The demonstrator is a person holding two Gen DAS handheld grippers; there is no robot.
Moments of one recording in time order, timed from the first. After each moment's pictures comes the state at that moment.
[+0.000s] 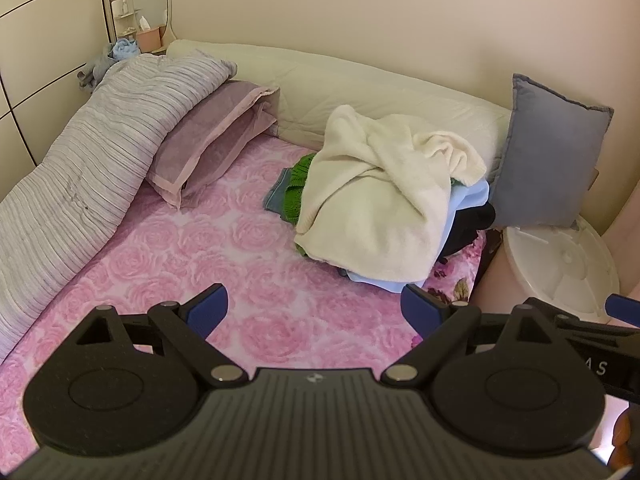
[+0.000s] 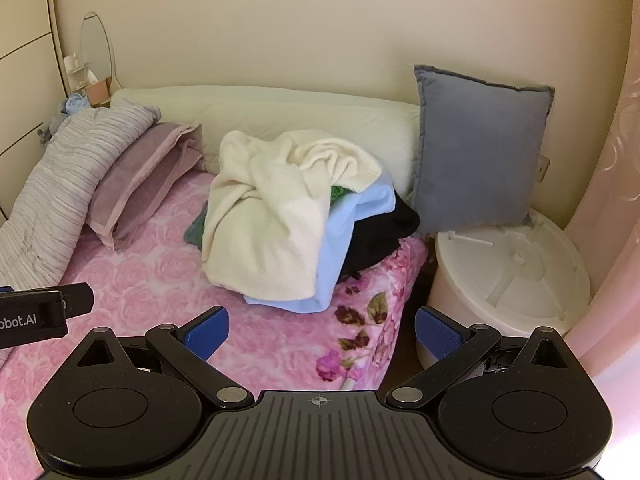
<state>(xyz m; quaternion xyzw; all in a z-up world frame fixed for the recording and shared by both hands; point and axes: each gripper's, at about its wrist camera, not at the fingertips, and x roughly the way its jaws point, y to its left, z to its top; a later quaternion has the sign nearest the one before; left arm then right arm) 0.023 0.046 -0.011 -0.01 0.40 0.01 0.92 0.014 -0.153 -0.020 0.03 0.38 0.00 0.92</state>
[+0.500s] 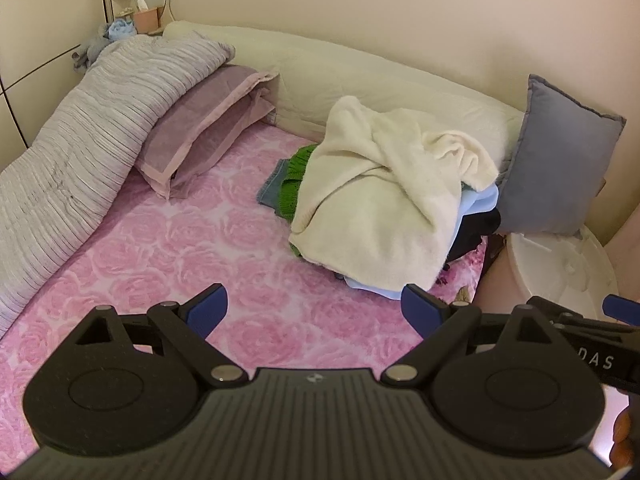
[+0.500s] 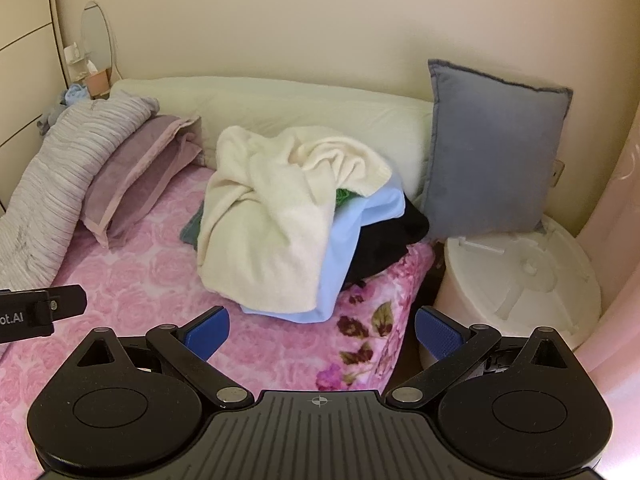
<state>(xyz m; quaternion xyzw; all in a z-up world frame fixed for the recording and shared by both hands) 0.076 0.050 -0.032 -0.03 0.43 0.00 0.90 0.065 -0.158 -0.037 0.02 0.40 0.01 0.92</state>
